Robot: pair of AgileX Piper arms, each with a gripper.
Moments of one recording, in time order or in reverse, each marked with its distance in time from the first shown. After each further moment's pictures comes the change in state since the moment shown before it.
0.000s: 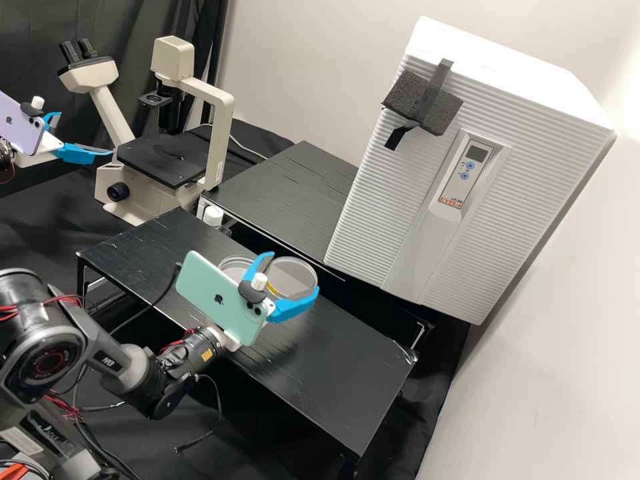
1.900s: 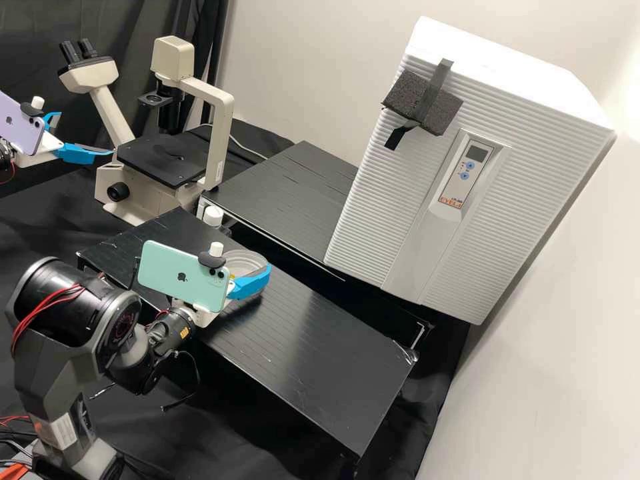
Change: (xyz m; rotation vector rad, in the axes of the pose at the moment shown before) left arm 0.000 0.000 0.000 0.000 0.000 0.000; right arm 0.009 -0.062 -0.014 -0.182 0.027 -0.217
